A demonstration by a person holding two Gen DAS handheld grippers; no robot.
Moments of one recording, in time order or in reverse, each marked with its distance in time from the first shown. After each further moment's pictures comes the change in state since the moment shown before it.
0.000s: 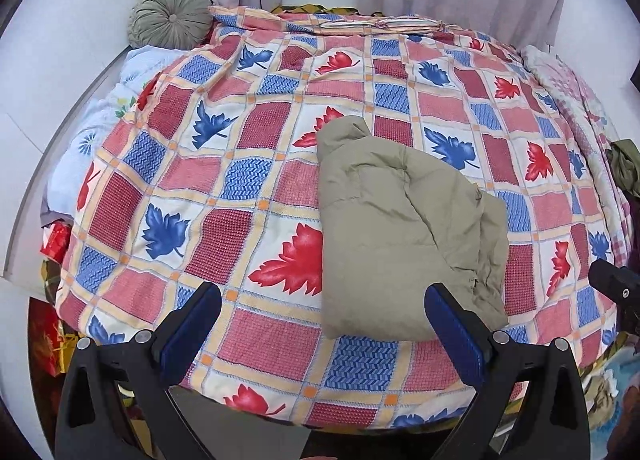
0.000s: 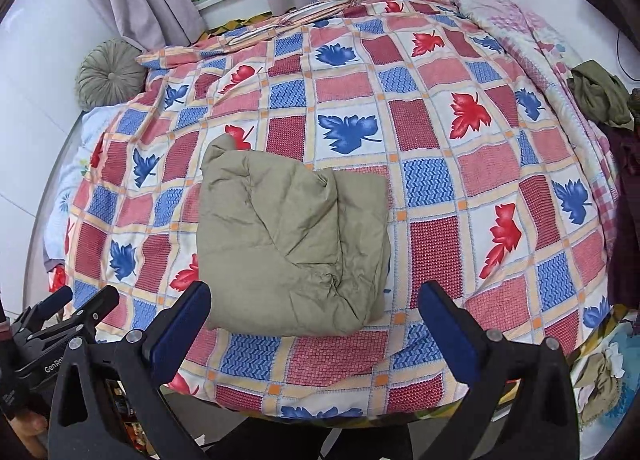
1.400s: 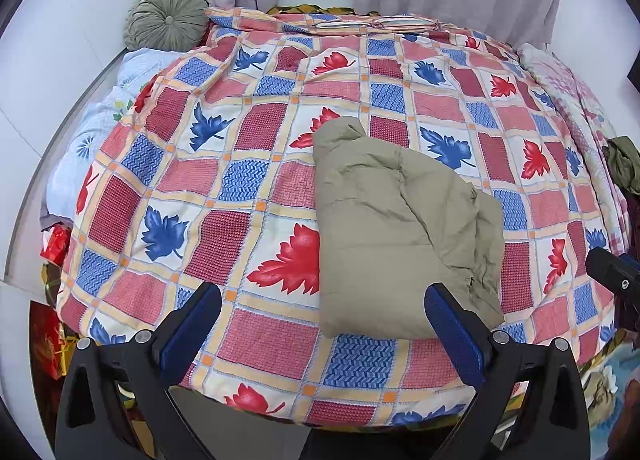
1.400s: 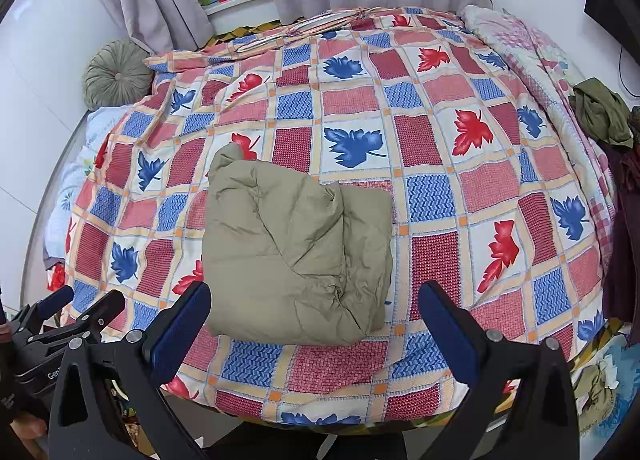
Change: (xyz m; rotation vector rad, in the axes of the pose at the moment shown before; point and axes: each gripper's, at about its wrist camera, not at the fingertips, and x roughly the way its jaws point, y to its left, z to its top) left arm -0.004 -0.002 0.001 -0.001 0.001 -0.002; right arm -0.007 0.010 0.002 -0.017 -0.022 -0.015
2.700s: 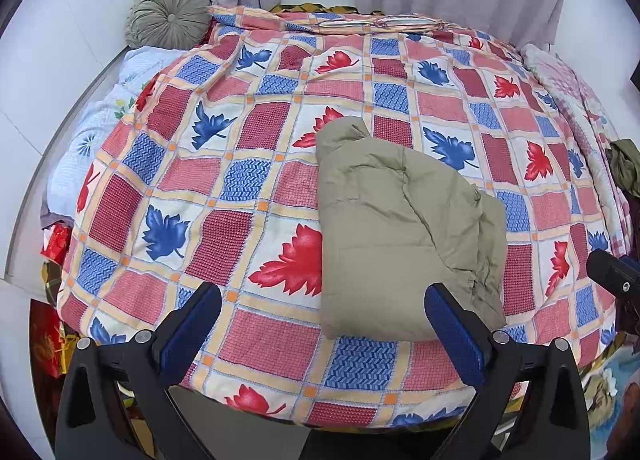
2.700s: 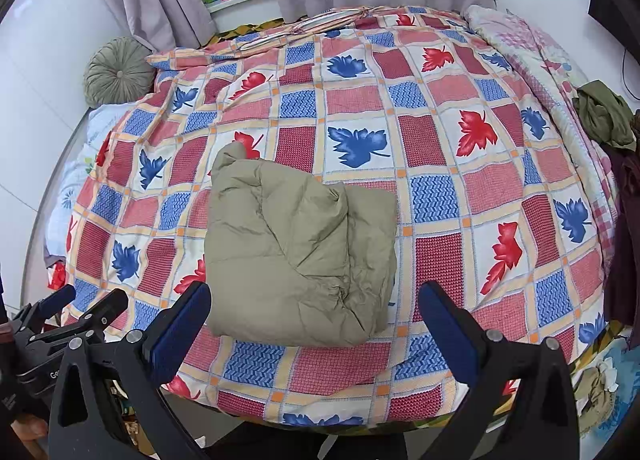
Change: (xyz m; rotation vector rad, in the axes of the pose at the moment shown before) left arm 0.001 0.001 0.003 0.002 0.001 0.003; right arm 0.000 0.005 -0.004 0.006 -0.002 -0.003
